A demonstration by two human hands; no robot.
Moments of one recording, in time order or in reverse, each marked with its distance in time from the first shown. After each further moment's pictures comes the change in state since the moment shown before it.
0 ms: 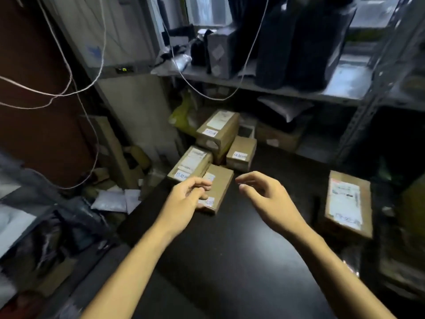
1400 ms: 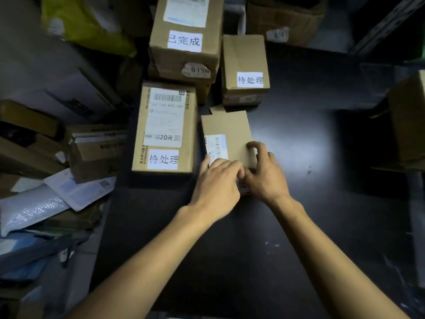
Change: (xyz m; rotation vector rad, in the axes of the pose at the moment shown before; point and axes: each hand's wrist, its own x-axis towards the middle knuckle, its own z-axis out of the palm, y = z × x) left_hand 0.227 -0.207 0.007 0.752 -0.706 0.356; right_hand 0.146 0.188 0.201 -0.375 0.224 0.823
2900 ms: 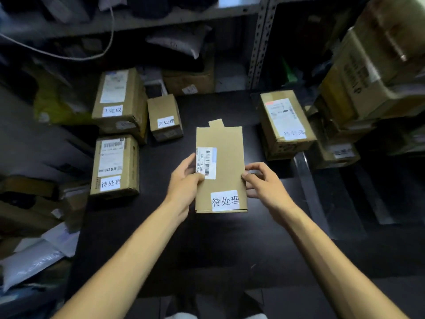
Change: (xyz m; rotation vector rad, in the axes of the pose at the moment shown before) left_hand -0.037 0.196 -0.008 -1.002 0.170 -0.442; right_hand -0.134 0.110 -0.187 0.887 0.000 0.103
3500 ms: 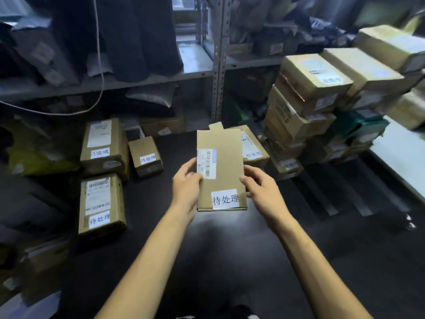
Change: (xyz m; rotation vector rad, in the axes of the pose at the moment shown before) left_hand -0.056 0.053 0.017 -0.184 -0.145 0.191; right_hand -0.102 -0.054 0.001 -0.081 0.332 -0.293
